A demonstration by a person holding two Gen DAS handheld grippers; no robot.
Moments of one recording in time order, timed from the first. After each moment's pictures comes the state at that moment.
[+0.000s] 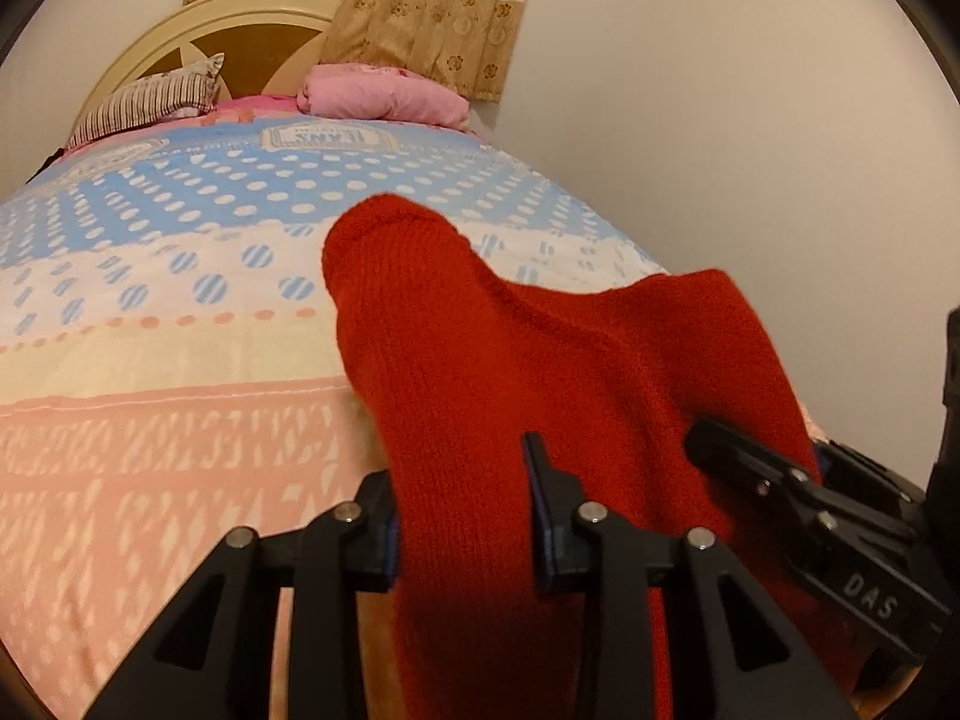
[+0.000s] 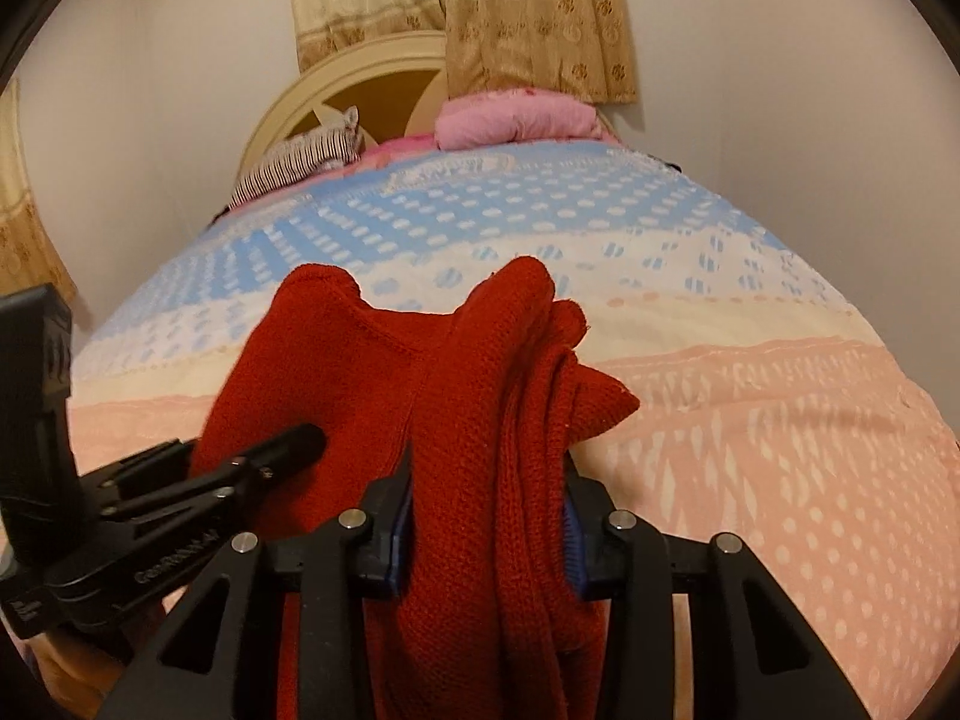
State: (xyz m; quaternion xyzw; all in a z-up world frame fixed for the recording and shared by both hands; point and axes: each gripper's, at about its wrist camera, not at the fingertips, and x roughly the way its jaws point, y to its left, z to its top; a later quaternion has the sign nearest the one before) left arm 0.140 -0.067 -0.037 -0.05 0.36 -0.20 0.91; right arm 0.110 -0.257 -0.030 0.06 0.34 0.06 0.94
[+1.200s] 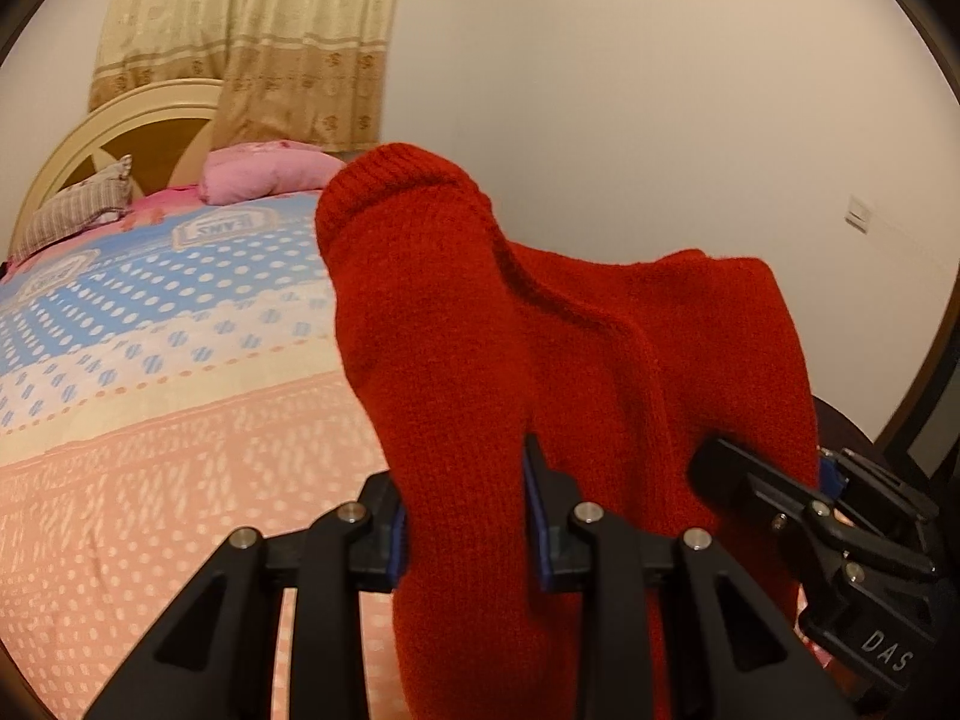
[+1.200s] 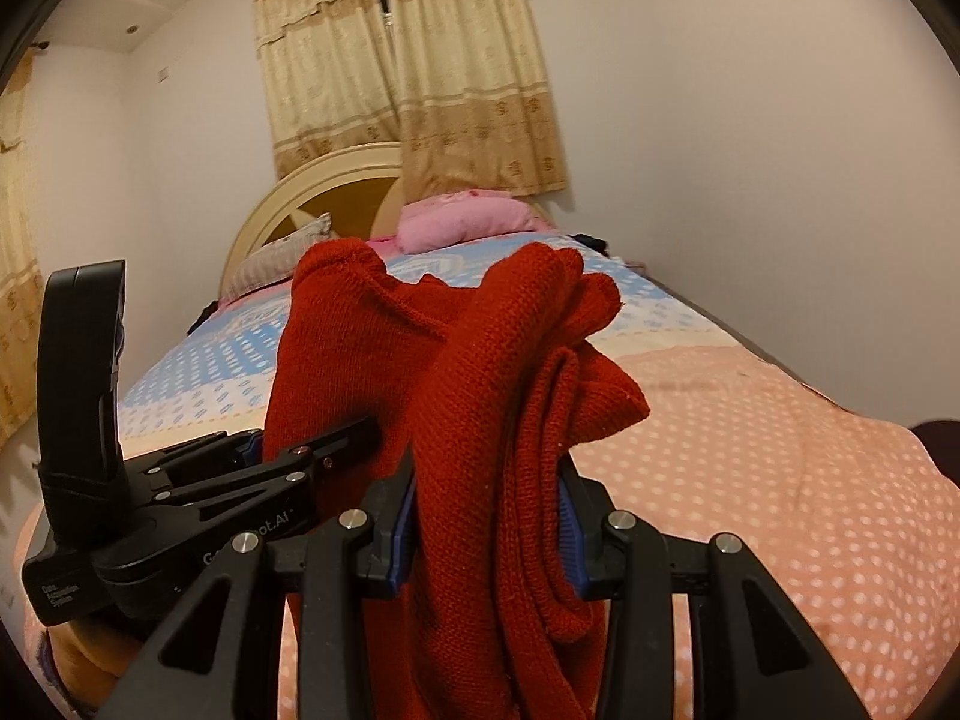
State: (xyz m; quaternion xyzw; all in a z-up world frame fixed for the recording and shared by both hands) left arm 0.011 -0.124 0.032 0.02 0.30 -0.31 0.90; right arm -0.109 -0.291 0.056 0.10 0.24 -0.02 0.97
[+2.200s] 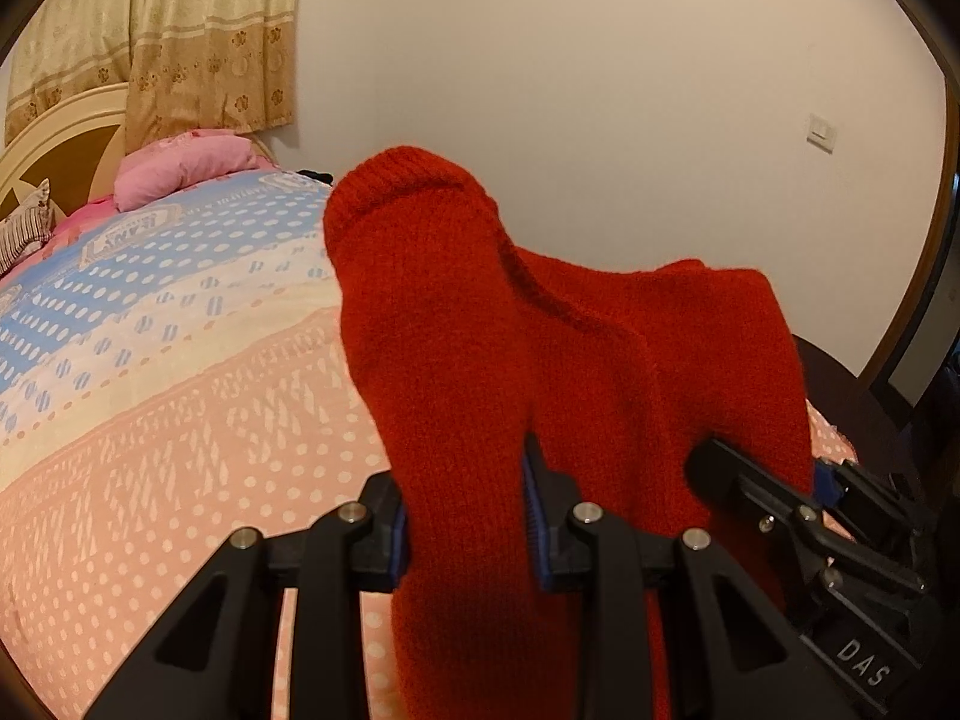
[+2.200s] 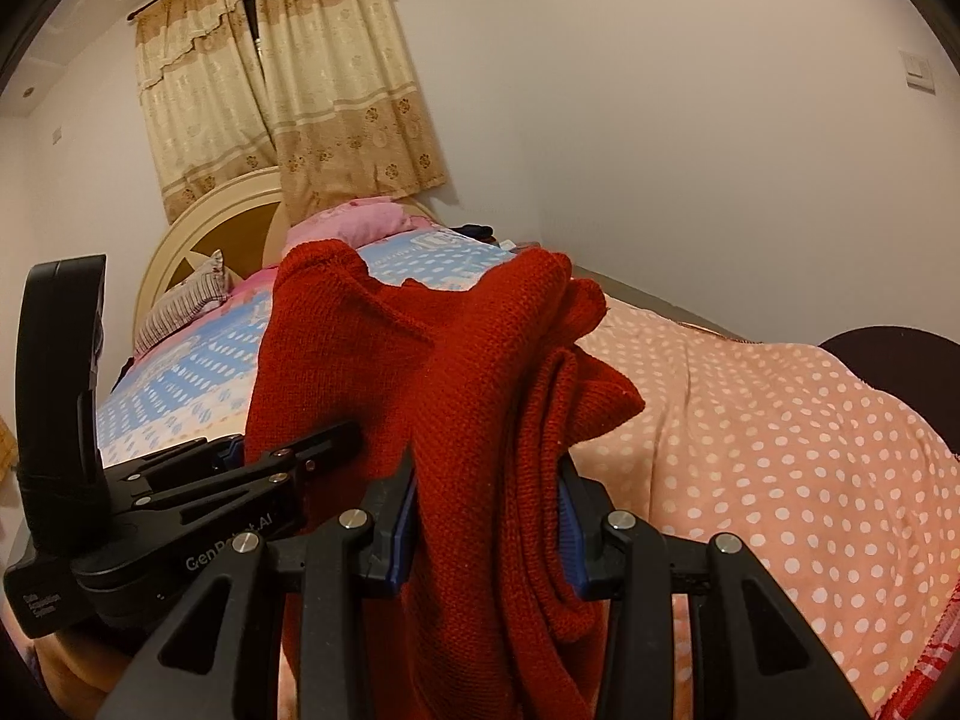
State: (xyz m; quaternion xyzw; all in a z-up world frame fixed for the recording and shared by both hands) left arm 0.007 -0.237 0.002 0.08 0.33 -0.36 0.87; right arm -0.135 -0.392 0.019 0.16 0.25 -0.13 0.95
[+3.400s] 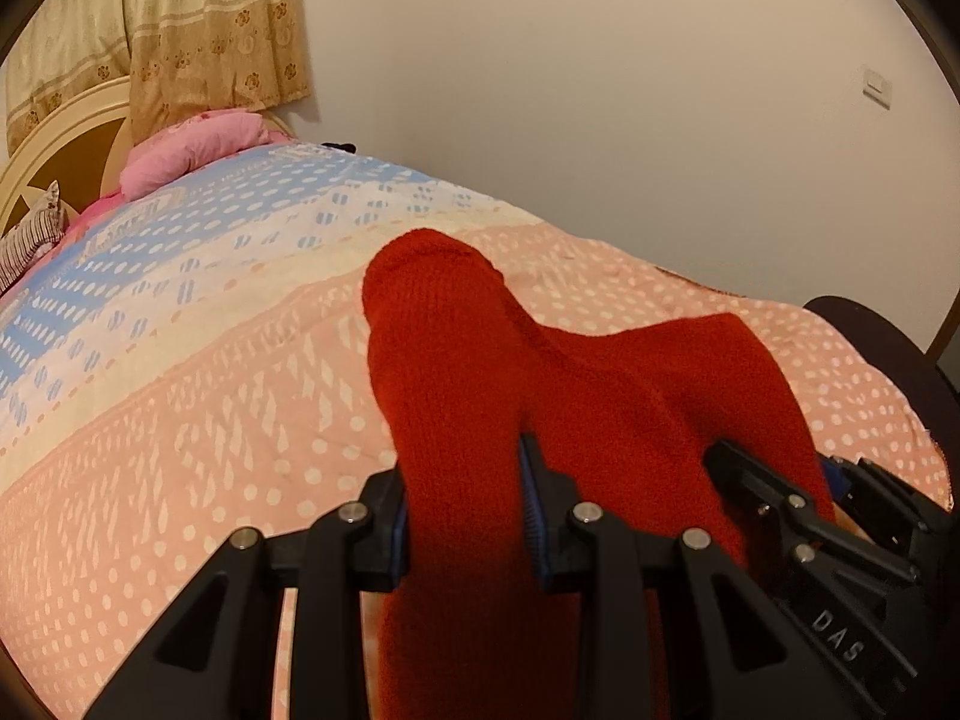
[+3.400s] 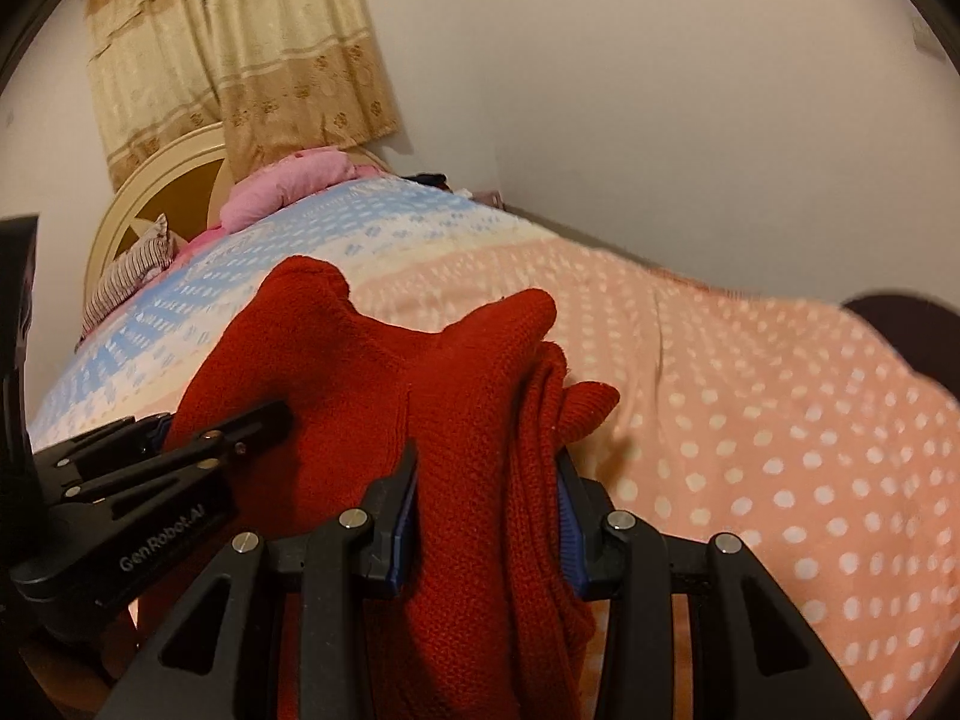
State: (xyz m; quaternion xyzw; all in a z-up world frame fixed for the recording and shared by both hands) left arm 0.036 -0.307 -0.043 0.12 0.36 -0.30 0.88; right arm -0.064 -0.468 -0.059 0.18 0.31 -0.16 0.92
